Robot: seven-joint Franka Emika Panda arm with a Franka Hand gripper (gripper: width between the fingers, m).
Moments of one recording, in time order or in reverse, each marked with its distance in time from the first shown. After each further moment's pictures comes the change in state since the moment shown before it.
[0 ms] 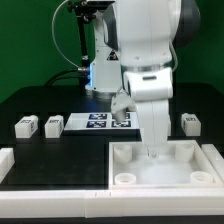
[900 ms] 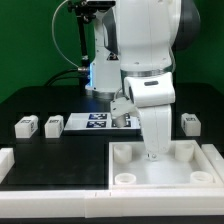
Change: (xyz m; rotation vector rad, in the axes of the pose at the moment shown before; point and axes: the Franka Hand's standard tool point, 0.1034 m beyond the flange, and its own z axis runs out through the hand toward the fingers) arm -0.002 0.001 0.015 0.018 0.006 -0.073
